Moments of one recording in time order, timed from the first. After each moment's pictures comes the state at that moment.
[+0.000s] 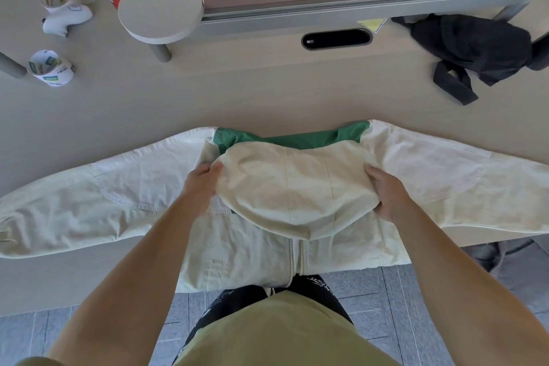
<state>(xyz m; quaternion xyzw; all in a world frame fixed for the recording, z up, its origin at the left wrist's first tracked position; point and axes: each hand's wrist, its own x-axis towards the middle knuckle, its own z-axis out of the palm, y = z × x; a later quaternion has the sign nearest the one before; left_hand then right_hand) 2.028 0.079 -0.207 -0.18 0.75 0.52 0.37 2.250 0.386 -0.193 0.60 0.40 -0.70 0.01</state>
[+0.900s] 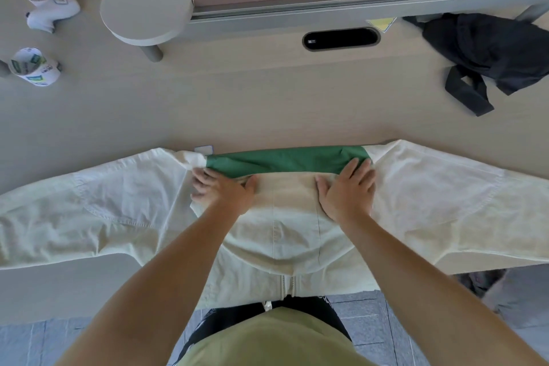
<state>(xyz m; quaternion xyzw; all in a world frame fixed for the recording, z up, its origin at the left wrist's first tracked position) 2.054 0.164 -0.215 0.00 0.94 -0.04 0.34 2.191 0.351 -0.233 0.43 0.87 -0.09 0.22</state>
